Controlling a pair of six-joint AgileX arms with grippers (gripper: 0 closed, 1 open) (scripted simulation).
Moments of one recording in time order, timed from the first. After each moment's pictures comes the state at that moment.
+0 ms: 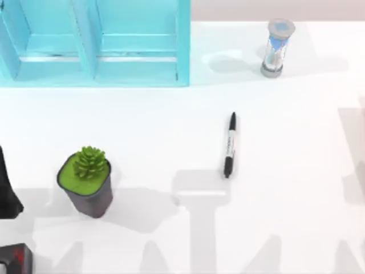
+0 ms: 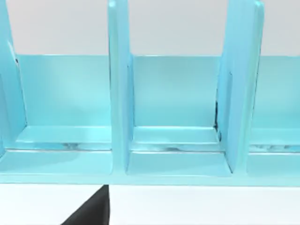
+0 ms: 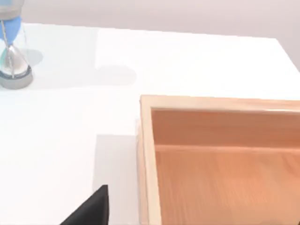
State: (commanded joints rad) left arm 0.00 0.00 0.00 0.00 0.00 0.00; right arm -0.11 0.37 0.35 -0.30 0.00 -0.11
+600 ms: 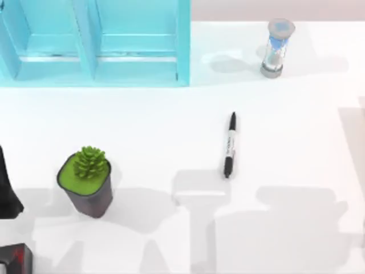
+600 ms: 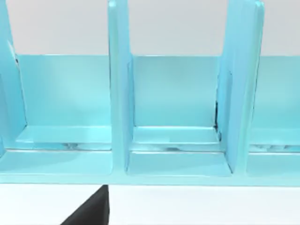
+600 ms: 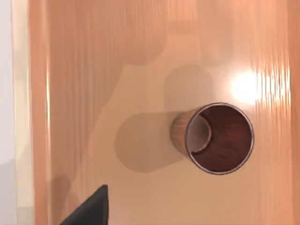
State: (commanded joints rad) left arm 0.00 0.00 0.00 0.00 0.00 0.00; right arm -0.37 1.37 1.22 -1.00 0.00 -0.36
